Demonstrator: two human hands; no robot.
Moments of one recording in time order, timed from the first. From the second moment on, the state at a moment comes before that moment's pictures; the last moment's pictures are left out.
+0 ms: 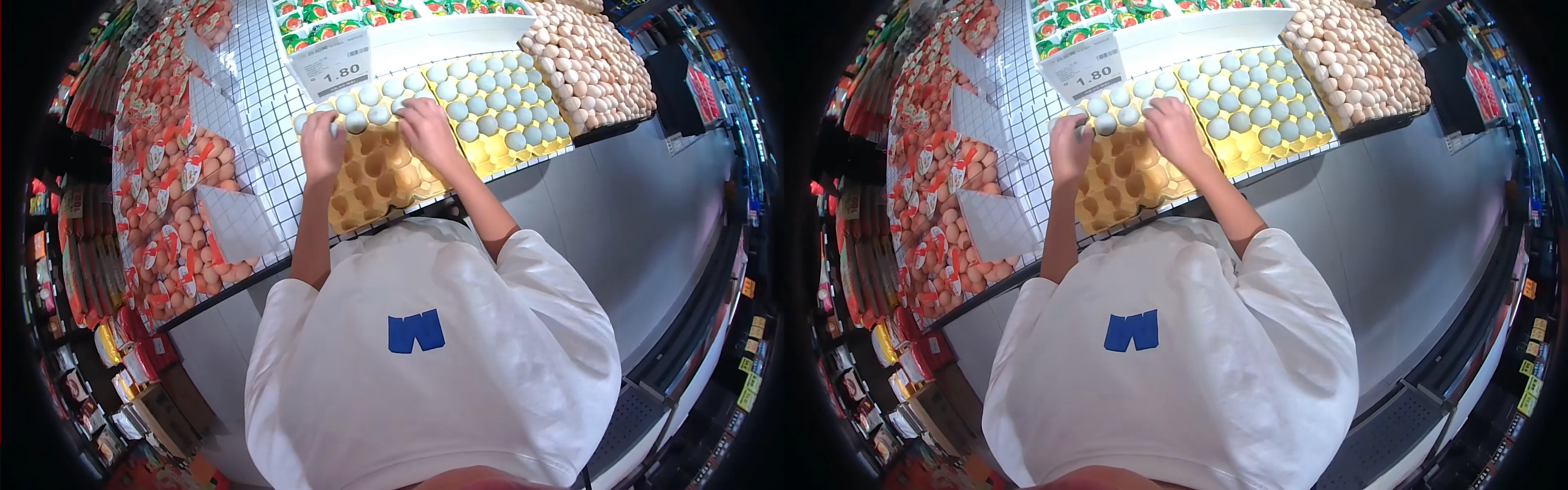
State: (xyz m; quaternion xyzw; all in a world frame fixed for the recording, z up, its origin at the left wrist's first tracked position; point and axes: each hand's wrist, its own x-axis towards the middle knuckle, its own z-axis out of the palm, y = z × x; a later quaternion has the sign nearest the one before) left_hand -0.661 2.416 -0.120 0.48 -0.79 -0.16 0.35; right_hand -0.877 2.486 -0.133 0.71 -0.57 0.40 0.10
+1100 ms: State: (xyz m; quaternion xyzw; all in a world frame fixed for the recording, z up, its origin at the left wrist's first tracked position) left_hand -0.617 2.451 -0.083 0.64 -0.71 -0.23 0.21; right_hand -0.858 2.508 -0.104 0.67 -0.58 0.44 -0.16
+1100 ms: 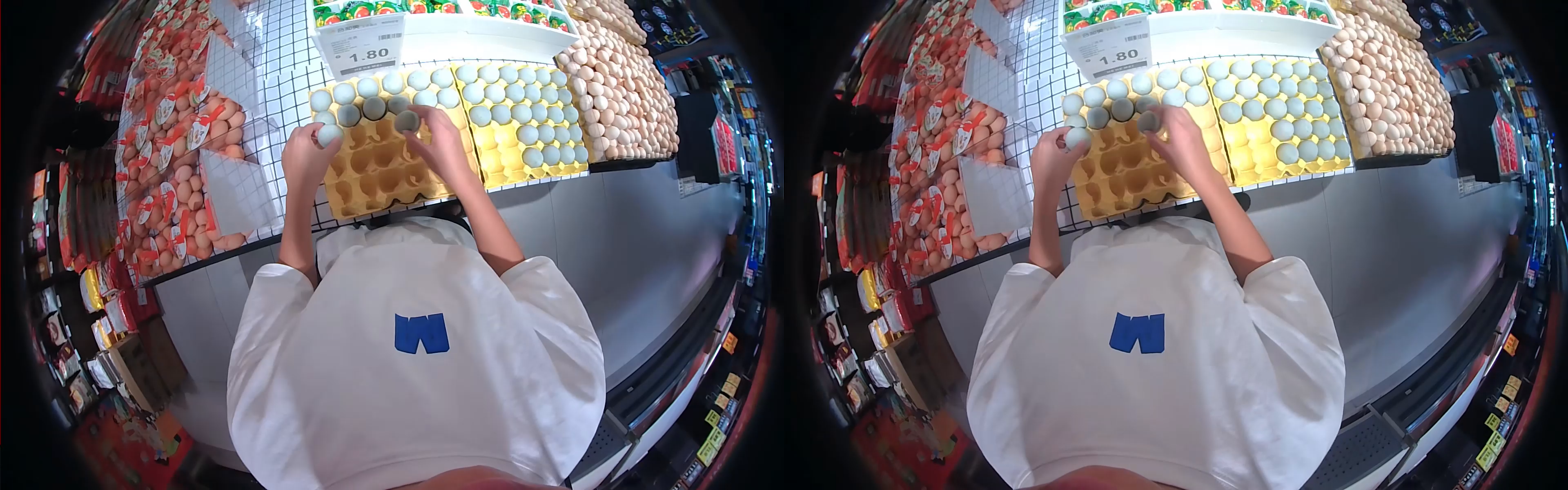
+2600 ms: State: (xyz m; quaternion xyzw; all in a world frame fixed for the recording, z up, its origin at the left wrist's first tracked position) left_hand -0.797 2.442 -0.092 0.36 -0.82 -0.26 0.36; right_hand -0.982 2.515 -0.109 0.57 -0.73 0.37 0.10
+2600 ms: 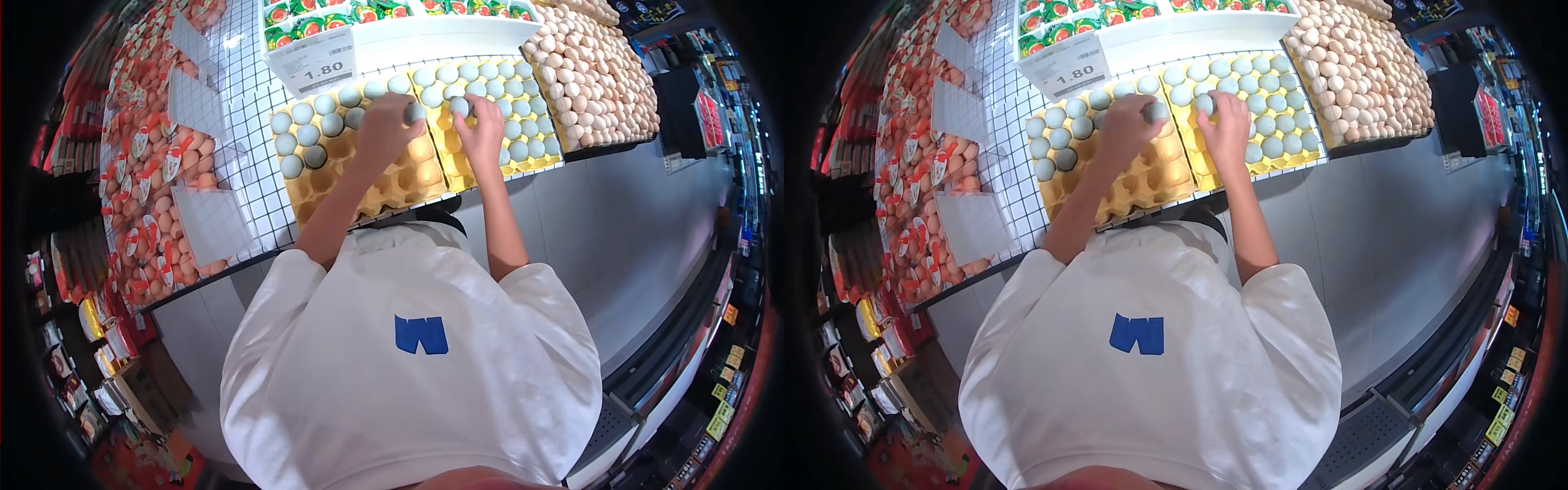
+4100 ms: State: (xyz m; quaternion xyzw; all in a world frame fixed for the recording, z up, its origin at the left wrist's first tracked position) left_hand -0.878 2.392 -0.141 0.34 -0.90 -0.10 0.24; right_hand -1.003 2.456 -0.146 0.59 -0.76 0.25 0.11
